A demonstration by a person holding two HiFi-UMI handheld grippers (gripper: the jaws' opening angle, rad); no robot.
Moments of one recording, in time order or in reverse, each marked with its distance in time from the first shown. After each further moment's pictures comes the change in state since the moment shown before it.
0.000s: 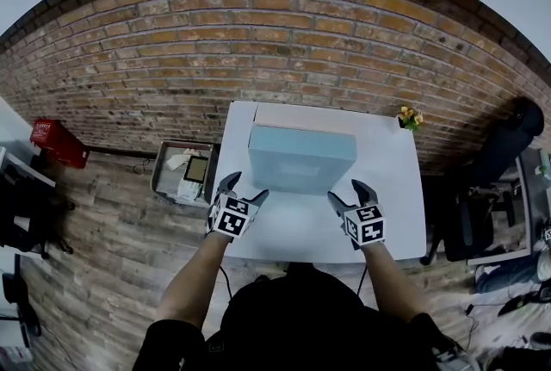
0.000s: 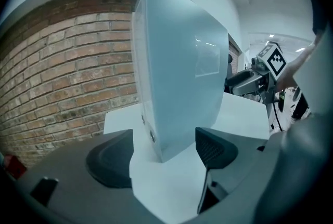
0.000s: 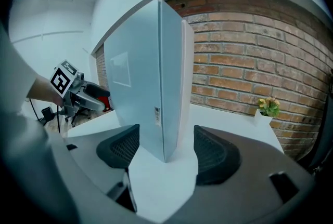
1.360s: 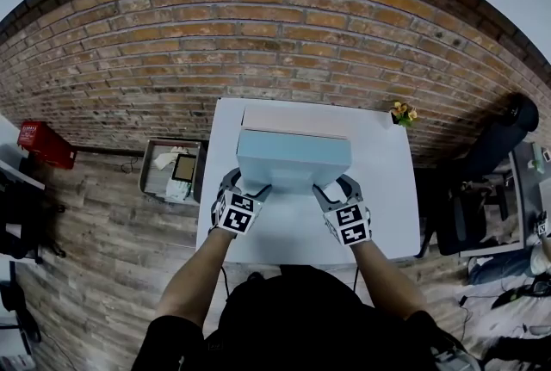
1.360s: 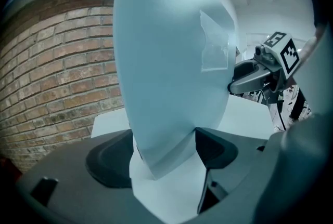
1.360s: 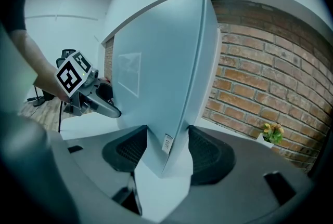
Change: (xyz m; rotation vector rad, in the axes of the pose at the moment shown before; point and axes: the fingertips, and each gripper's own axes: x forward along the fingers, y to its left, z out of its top) left arm 0.041 -0.016 0.017 0.007 -0.003 -0.027; right arm 0.017 0.021 0.031 -0.190 -0.022 -0.007
